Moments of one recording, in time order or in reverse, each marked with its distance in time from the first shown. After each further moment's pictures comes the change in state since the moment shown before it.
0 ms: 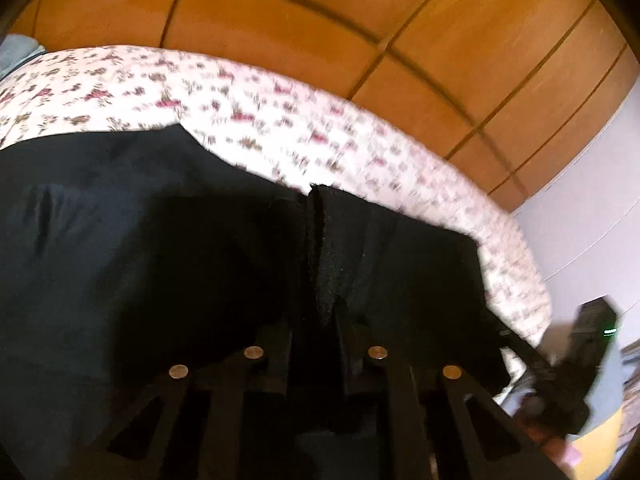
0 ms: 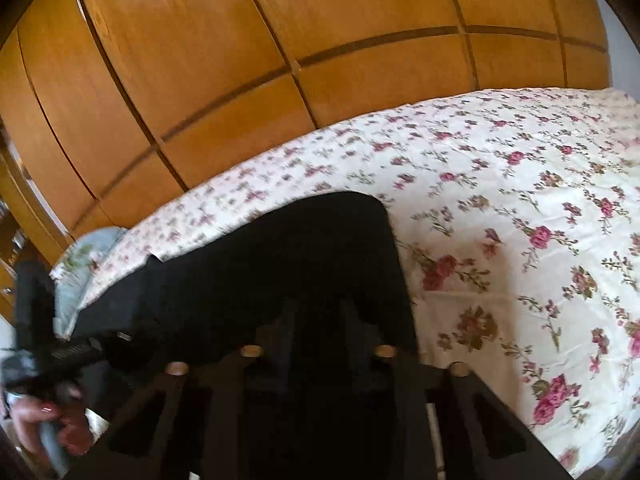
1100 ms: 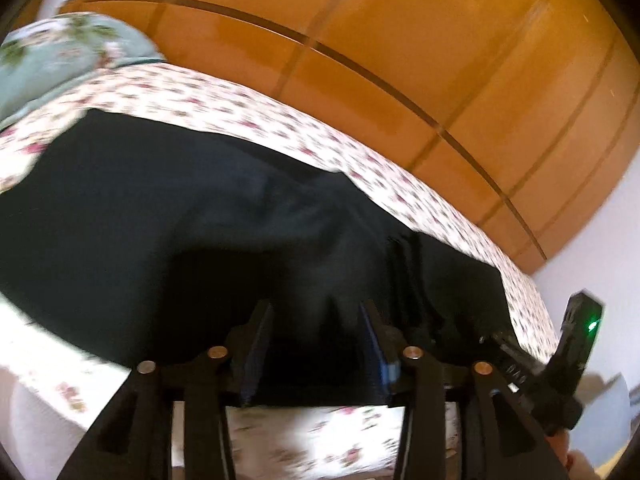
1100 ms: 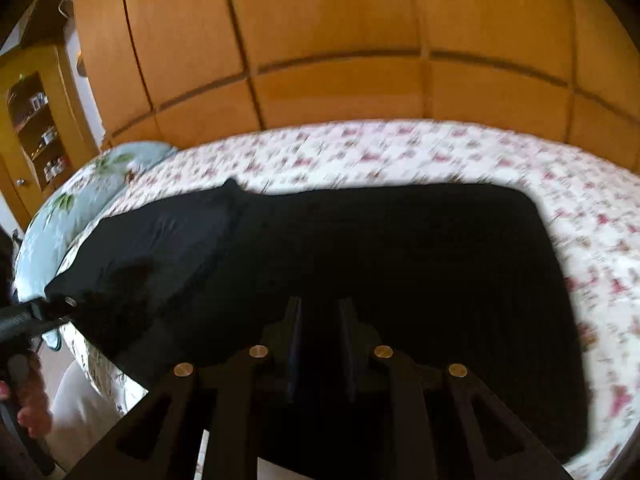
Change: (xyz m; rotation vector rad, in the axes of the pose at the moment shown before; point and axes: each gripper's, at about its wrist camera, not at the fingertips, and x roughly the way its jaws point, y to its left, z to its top) left arm -0.130 0.102 -0.076 -0.154 -0.248 0.127; right arm 0.031 0.120 -0.045 -0.335 0.080 0.051
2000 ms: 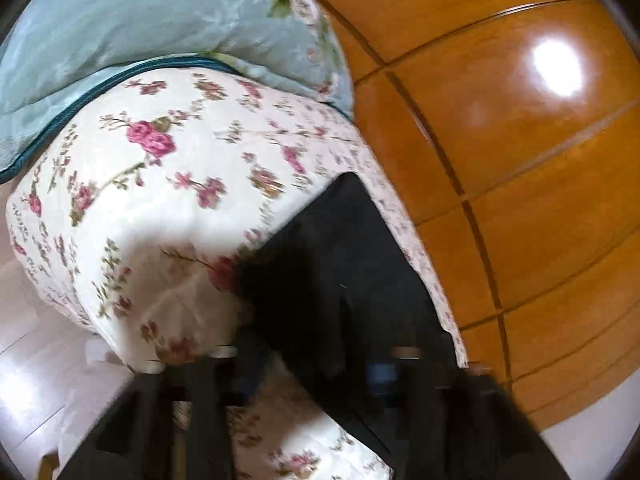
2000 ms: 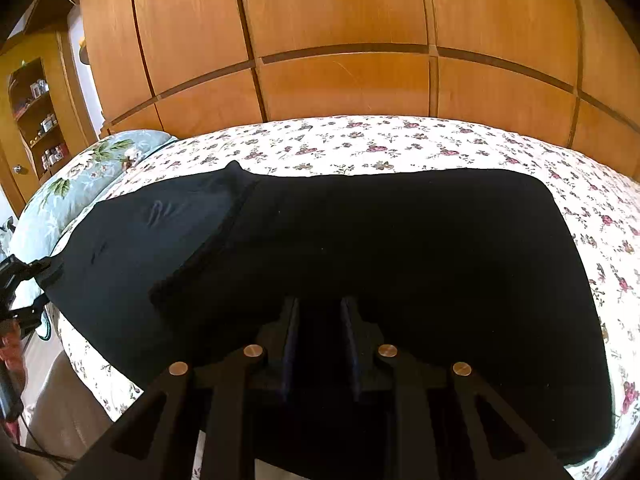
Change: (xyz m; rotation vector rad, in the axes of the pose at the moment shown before) left arm -0.050 0.177 0.007 -0.588 -0.252 0.056; right arm 0.002 0.006 -0.005 -0.030 -0.020 -0.015
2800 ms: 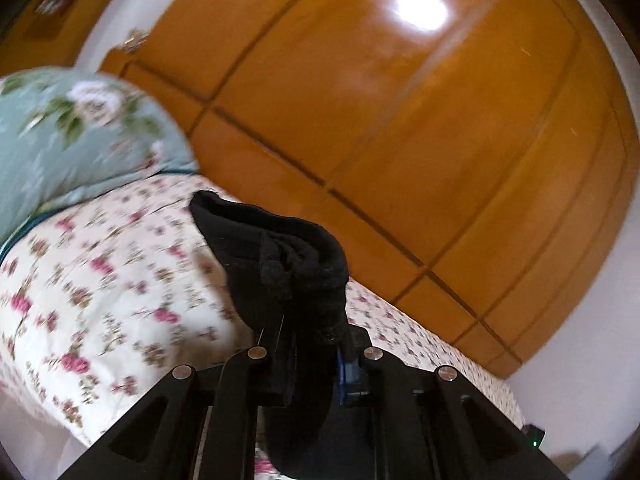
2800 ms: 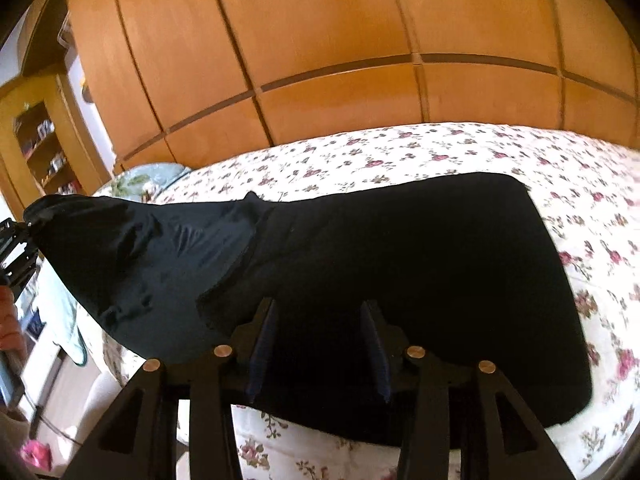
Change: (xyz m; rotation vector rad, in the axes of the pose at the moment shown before) left arm -0.047 -0.176 -0.016 0.473 -0.067 -0.232; right arm -0.048 -0.015 -0.001 0.151 -0.057 0.089
